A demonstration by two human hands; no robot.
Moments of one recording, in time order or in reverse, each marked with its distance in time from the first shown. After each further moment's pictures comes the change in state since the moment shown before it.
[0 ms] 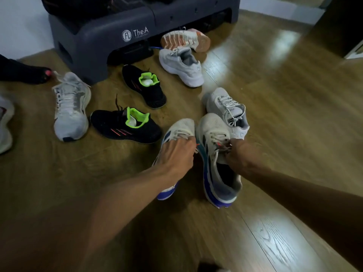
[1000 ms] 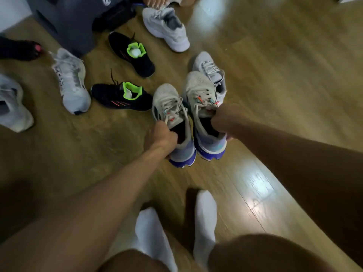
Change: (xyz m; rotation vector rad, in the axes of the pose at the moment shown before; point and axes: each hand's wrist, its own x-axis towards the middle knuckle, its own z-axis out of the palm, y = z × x) left_hand -0.061 0.038 -0.105 -0.596 -0.372 -0.746; right_hand -0.087 -0.053 -0.119 0.020 -0.289 0.199
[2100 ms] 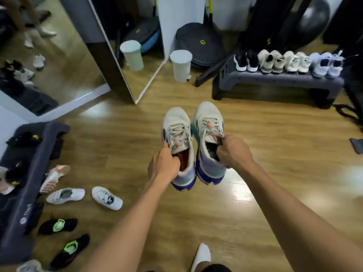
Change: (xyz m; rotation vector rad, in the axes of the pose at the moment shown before) left_hand -0.606 0.521 0.011 0.482 -0.203 0.872; right_hand -0.539 0.406 -0.465 0.555 0.543 0.627
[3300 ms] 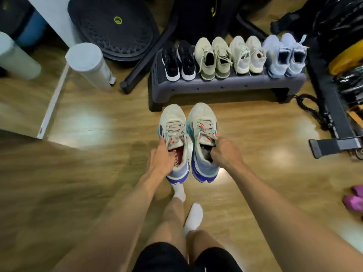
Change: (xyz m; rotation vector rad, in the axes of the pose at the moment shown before) left_hand 0.444 0.461 0.310 0.094 -0.372 0.046; right_hand 0.585 0.275 -0.193 0.094 -0.137 0.326
